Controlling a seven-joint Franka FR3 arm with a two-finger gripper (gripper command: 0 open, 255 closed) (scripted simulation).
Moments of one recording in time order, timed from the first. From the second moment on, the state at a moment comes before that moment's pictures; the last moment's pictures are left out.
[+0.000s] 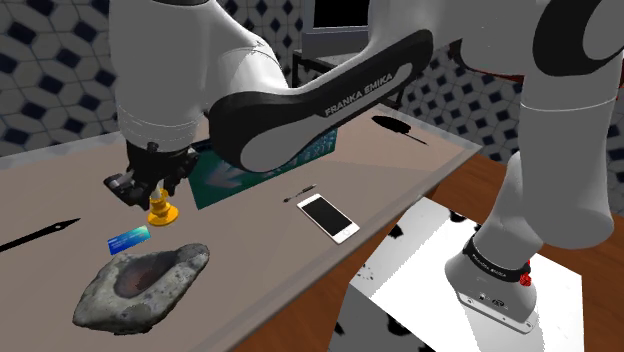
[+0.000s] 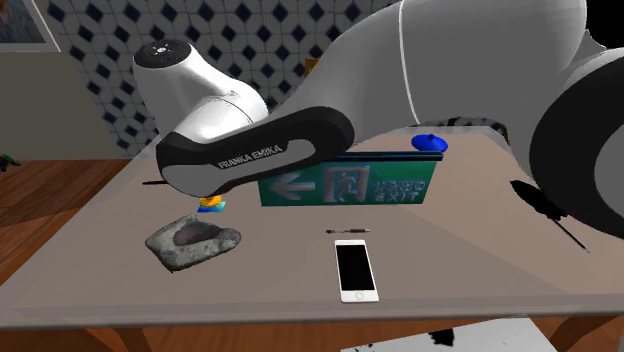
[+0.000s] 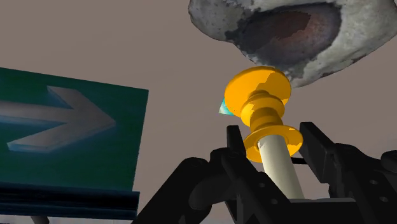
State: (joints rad) arm 0.36 0.43 0.56 -1.59 -0.58 2.27 0.98
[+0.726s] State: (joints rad) arm 0.51 0.62 0.52 -1.38 -0.67 2.21 1.07
